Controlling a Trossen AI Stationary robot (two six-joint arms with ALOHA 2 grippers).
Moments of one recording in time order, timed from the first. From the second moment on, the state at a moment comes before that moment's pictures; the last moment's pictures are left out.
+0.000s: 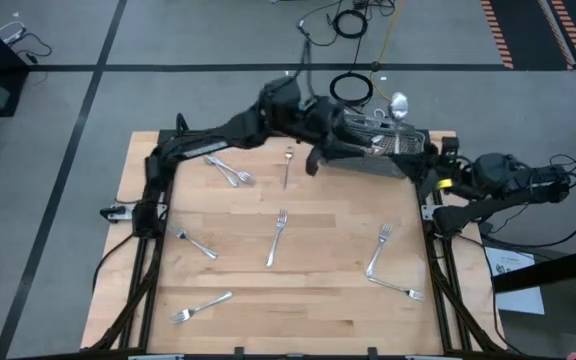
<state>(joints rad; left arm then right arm) 0.25 2.04 2.18 -0.06 0.70 -0.07 0.23 0.57 0.87 -0.24 0.65 0.63</state>
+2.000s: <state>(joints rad) 0.33 2.18 2.18 0.36 0.87 -0.57 0.23 0.83 0.87 0.04 0.69 0.48</state>
